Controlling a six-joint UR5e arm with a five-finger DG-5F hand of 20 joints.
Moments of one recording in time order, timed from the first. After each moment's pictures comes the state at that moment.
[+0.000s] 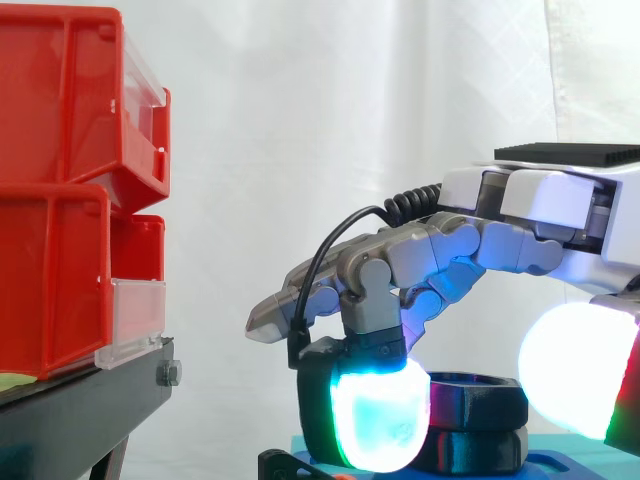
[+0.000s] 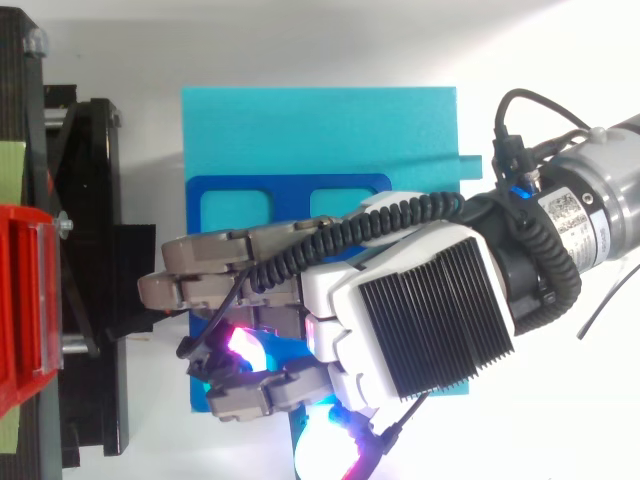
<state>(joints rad) 0.06 -2.29 -1.22 -2.65 -2.00 -1.78</state>
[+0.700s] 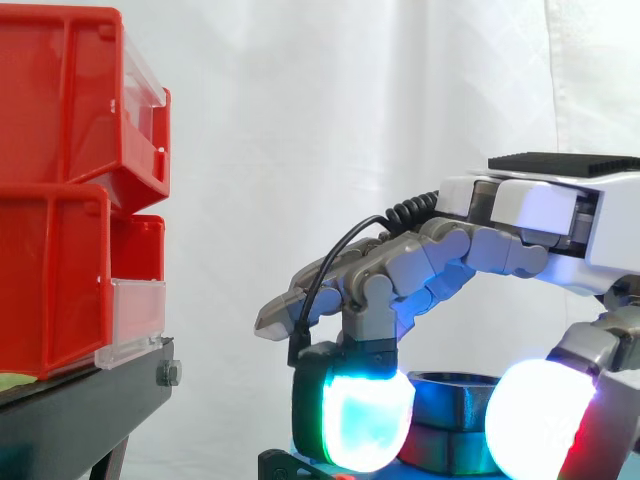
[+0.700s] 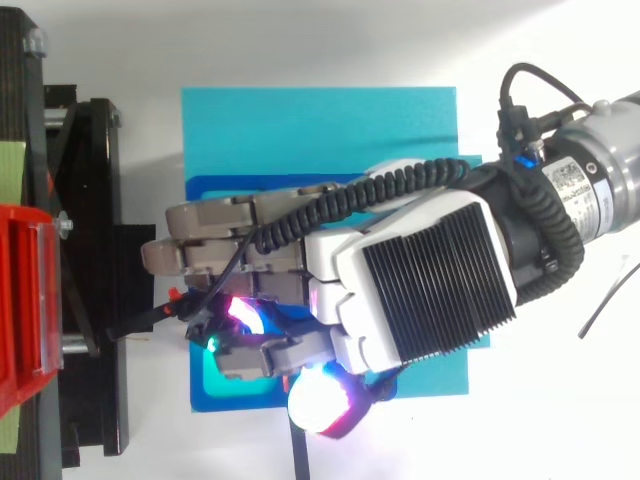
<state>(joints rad) 0.03 -2.29 -1.22 -2.65 -2.01 -1.78</state>
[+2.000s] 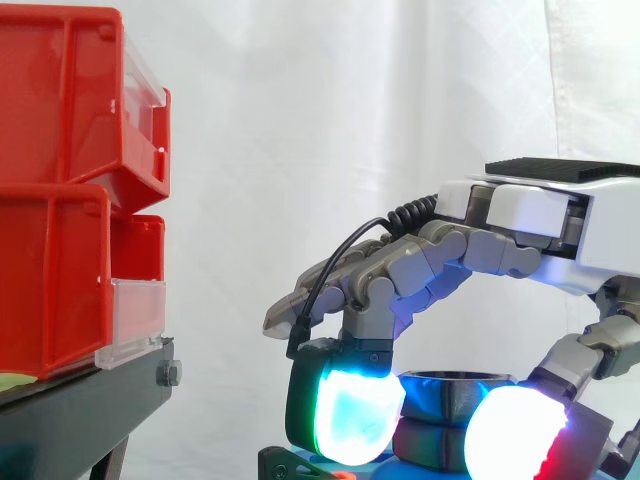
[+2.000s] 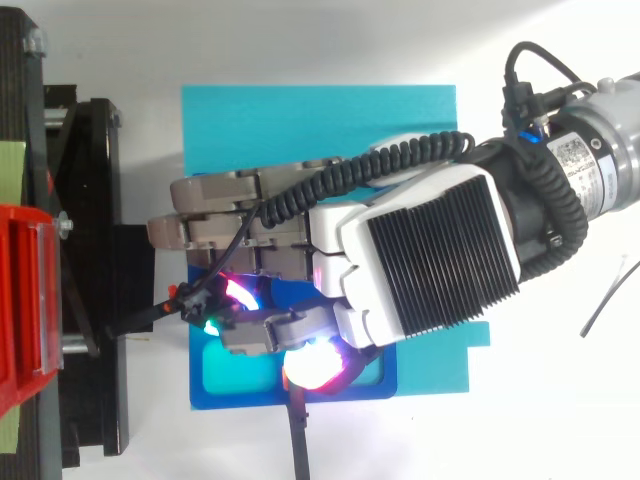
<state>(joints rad) 0.01 -2.29 -1.22 -2.65 -2.02 -1.78</state>
